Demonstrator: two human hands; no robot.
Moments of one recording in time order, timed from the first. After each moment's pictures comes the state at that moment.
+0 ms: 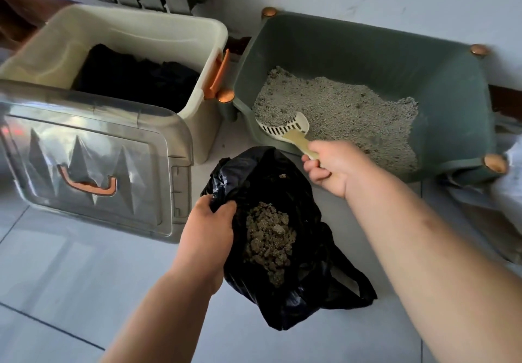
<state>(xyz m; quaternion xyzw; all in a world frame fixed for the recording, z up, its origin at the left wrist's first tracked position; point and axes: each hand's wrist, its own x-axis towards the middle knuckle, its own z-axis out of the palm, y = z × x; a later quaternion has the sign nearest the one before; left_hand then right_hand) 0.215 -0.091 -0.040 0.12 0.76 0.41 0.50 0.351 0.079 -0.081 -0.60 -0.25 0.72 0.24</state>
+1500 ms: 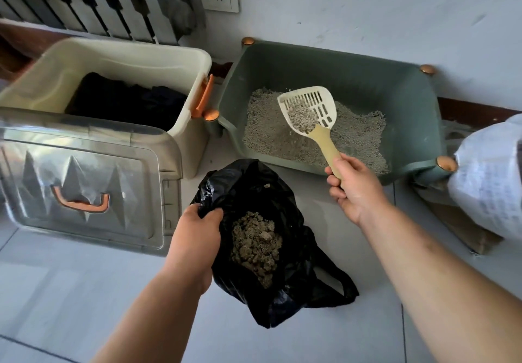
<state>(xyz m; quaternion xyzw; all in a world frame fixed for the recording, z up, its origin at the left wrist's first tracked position) 0.221 -0.092 -0.025 0.12 0.76 0.41 0.49 0.419 0.052 -0.087 -0.57 -0.26 0.65 0.44</state>
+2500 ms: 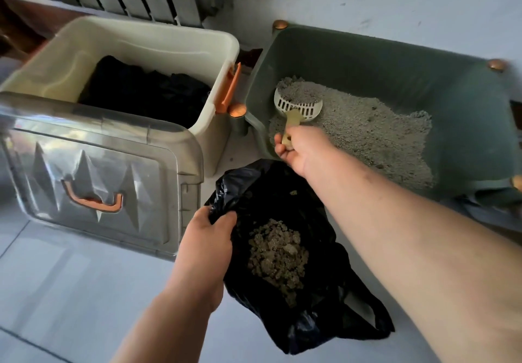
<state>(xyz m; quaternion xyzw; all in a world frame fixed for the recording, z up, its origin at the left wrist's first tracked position) 0.195 -0.082 -0.043 0.10 0.74 0.43 0.50 0.268 0.115 -0.079 -0.57 -0.20 0.72 0.35</state>
